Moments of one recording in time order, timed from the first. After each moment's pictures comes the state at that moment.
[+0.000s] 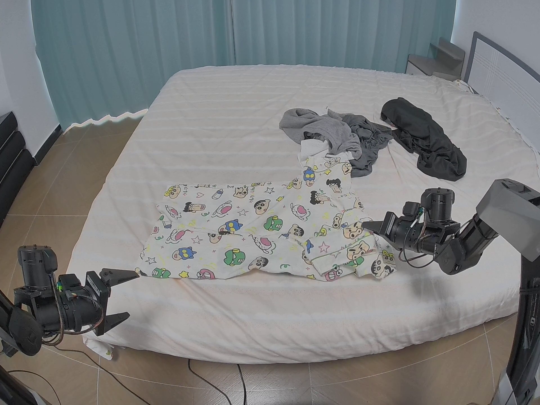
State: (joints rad) left arm 0.09 1.64 -0.19 -0.84 -0.51 -1.04; right arm 0.15 2.31 -1.03 -0.91 0.47 0.64
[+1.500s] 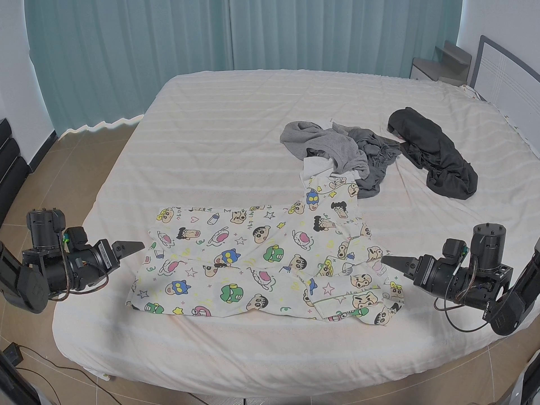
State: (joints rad) left arm 0.11 1.75 -0.47 -0.75 -0.44 -0.50; right arm 0.25 1.86 -0.30 -1.16 0.29 0.65
